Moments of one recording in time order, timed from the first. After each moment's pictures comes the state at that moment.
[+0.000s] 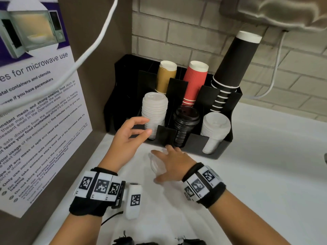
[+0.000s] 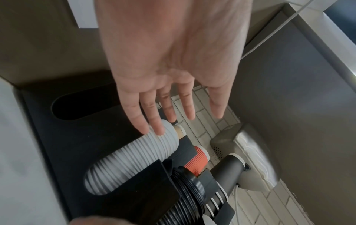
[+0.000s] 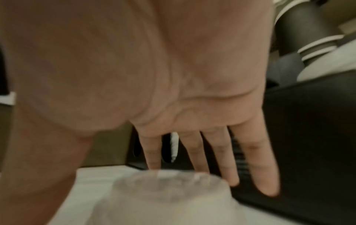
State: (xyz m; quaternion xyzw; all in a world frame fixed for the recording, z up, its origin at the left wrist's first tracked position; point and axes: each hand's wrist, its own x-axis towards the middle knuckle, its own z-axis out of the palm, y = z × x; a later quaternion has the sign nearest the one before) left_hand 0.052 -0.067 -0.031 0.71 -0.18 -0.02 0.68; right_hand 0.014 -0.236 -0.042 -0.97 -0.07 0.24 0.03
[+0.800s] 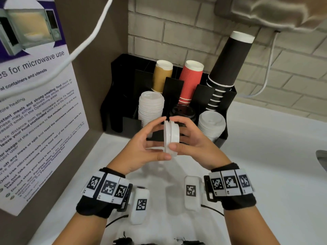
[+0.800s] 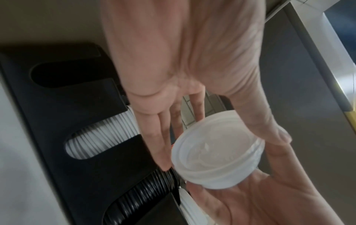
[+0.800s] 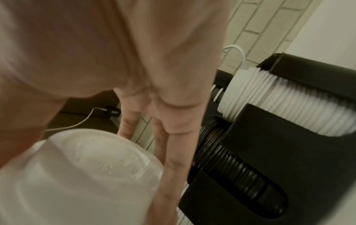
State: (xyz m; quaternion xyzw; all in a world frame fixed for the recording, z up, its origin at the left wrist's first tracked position) left_hand 0.031 -0.089 -0.024 0.64 -0.28 -0.18 0.69; right_hand -0.014 -0.279 0.012 -0.79 -0.07 0.05 0.61
